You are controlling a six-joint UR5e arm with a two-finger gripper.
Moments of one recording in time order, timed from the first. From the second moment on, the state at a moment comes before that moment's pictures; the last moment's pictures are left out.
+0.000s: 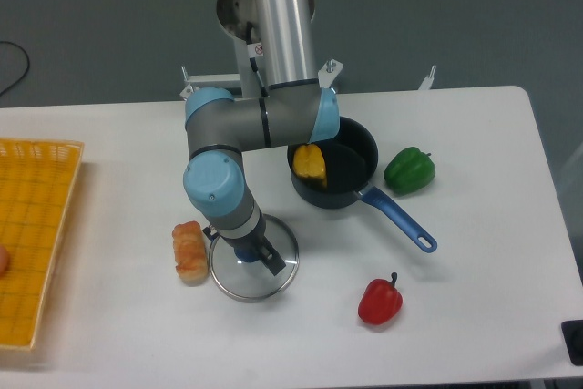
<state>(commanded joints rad) 2.21 -2.09 -1.65 -0.99 1.71 1.01</state>
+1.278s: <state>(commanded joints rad) 2.22 -2.07 -1.58 -1.06 1.70 1.02</state>
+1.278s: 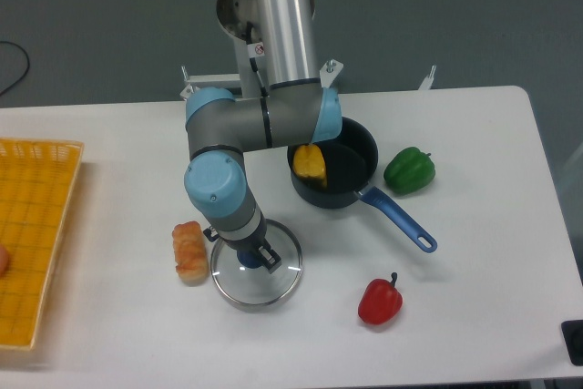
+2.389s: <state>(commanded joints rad) 2.29 -1.91 -1.52 -1.37 1.62 1.24</state>
